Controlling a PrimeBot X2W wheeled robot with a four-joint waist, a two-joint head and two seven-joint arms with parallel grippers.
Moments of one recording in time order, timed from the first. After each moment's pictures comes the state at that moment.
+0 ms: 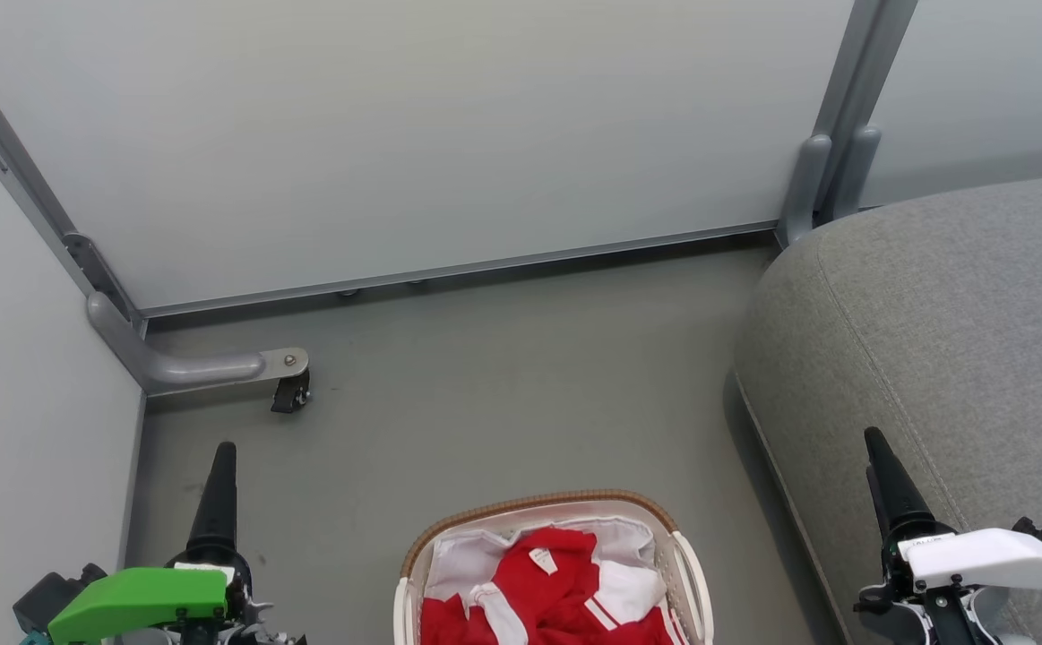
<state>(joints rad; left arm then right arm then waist) -0.02 0.04 0.02 0.23 -1.45 -0.12 0.01 -0.04 -0.03 -0.06 0.26 1.38 0.13 0.01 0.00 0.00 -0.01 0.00</state>
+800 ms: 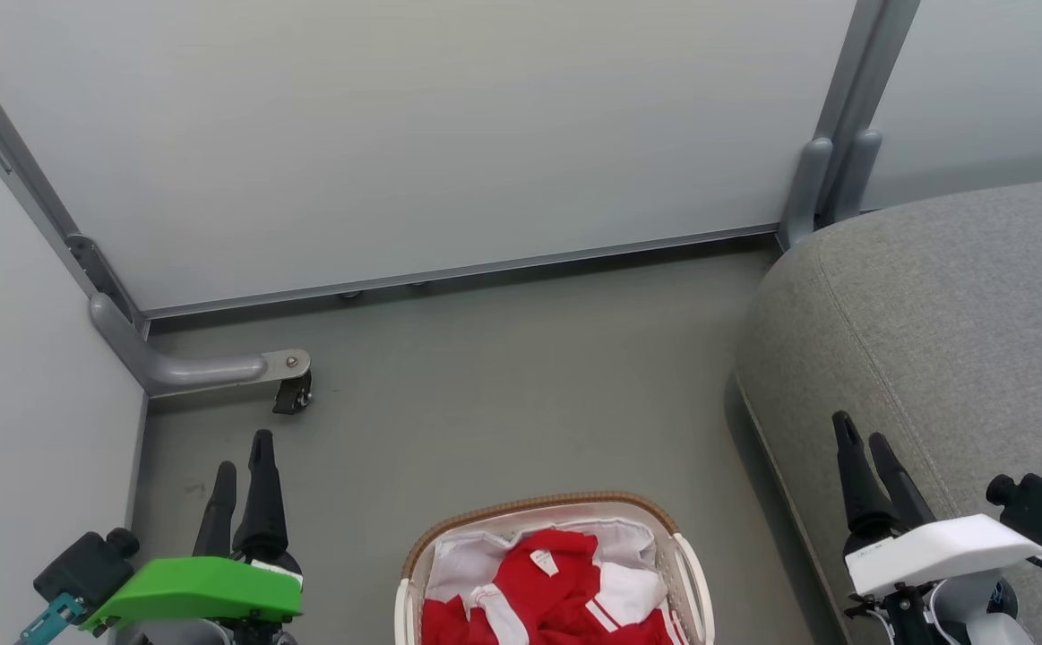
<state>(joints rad) 0.01 0.04 -0.06 0.12 -0.94 -0.05 -0.08 -0.03 -0.04 -0.01 0.17 0.83 0.13 -0.08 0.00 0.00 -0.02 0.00</state>
